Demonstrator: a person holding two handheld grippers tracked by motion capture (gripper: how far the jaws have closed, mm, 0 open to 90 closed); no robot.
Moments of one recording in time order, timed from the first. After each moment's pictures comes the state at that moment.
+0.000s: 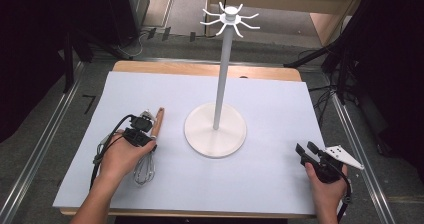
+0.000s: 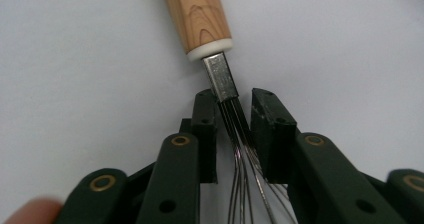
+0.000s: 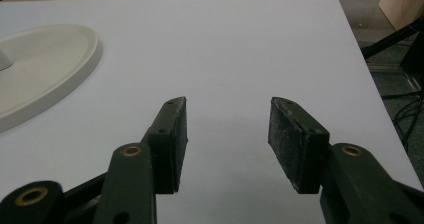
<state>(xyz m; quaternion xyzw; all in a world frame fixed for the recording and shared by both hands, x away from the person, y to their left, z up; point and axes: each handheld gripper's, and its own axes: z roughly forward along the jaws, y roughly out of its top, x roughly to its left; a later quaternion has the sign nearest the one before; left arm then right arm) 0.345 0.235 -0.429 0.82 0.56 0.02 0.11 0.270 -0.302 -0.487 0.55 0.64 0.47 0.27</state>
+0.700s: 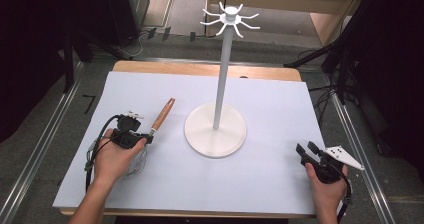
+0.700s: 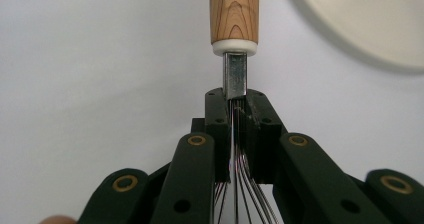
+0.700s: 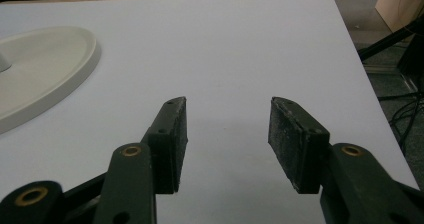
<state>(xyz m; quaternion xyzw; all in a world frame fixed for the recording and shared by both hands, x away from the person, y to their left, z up) 0.323 0.263 -0.414 0.79 0.53 0.08 0.29 0.269 -0.302 -0.487 0.55 0.63 0.47 0.28</state>
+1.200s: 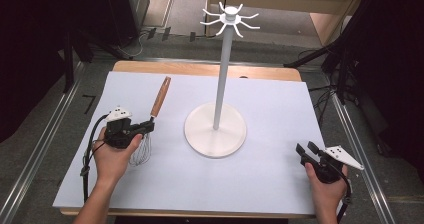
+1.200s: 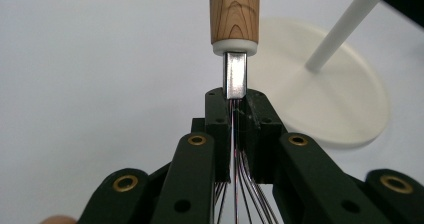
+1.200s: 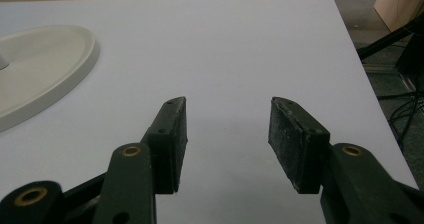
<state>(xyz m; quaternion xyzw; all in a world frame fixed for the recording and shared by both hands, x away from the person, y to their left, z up) 0.307 0.269 -0.397 0.74 0.47 0.16 0.45 0.269 -0.301 -0.487 0.55 0.63 0.46 0.28</state>
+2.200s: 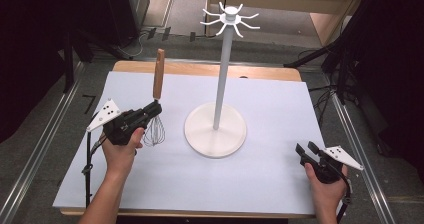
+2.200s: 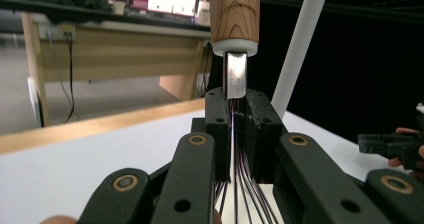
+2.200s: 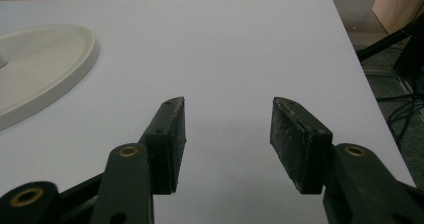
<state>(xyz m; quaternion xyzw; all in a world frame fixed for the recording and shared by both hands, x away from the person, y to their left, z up) 0.300 0.255 -0.366 0.65 0.34 0.21 0.64 0.268 -0.300 -0.487 0.55 0.63 0.46 0.28</state>
